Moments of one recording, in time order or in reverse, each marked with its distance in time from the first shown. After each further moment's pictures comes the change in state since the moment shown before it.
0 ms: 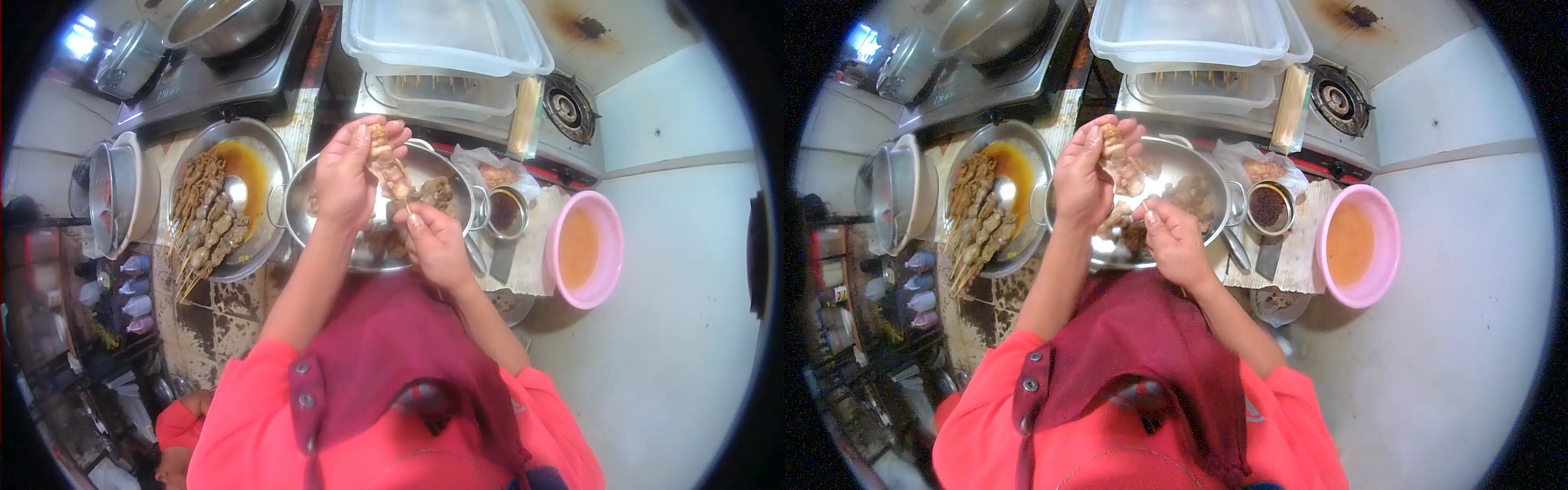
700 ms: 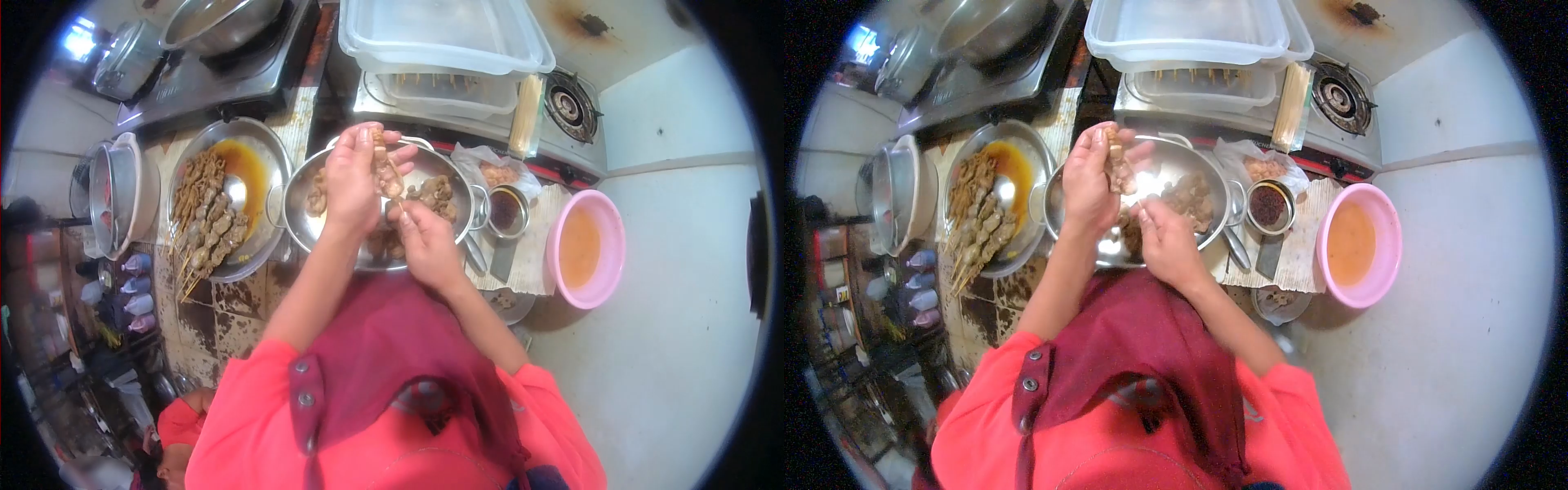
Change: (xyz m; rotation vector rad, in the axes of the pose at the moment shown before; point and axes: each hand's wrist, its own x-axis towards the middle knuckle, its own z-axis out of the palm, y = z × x) left_hand -0.002 -0.010 0.009 0.011 0.107 -0.065; right_hand 0.008 -0.002 0.008 -0.678 0.156 -0.292
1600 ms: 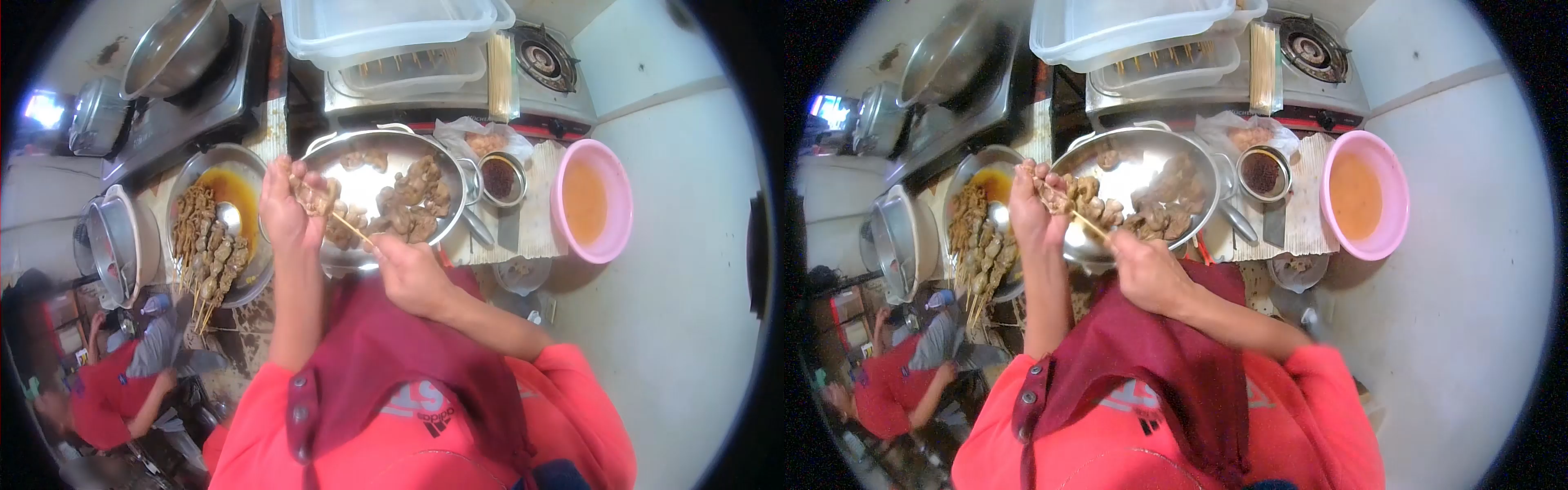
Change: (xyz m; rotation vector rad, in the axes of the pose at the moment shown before) left_hand -0.009 0.028 -0.047 -0.150 0.184 0.003; right_hand -0.039 -0.020 0.014 -0.066 -0.067 0.016
